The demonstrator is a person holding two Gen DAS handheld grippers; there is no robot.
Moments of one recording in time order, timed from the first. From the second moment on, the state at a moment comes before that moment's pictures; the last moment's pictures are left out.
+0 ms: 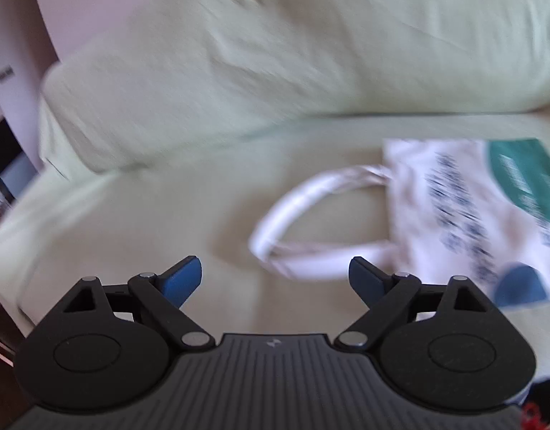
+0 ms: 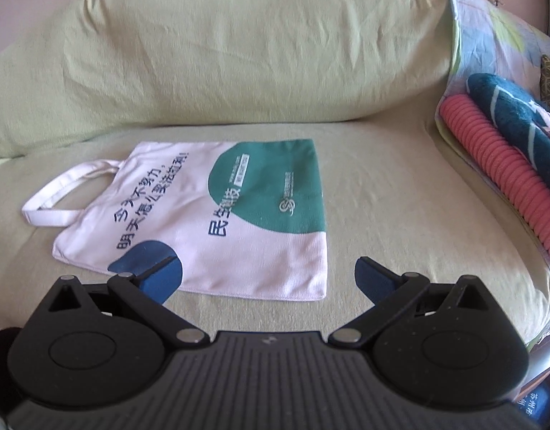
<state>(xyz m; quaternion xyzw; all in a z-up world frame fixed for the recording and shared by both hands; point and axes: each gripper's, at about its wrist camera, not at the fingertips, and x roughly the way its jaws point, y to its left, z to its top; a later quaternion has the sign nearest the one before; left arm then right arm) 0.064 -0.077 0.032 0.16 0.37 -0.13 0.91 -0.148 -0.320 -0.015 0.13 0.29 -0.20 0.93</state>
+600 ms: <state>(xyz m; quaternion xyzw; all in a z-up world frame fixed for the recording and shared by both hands) -0.051 -0.127 0.057 0.15 0.36 -0.24 0.89 -0.223 -0.284 0.032 0.14 0.22 -0.23 0.94</state>
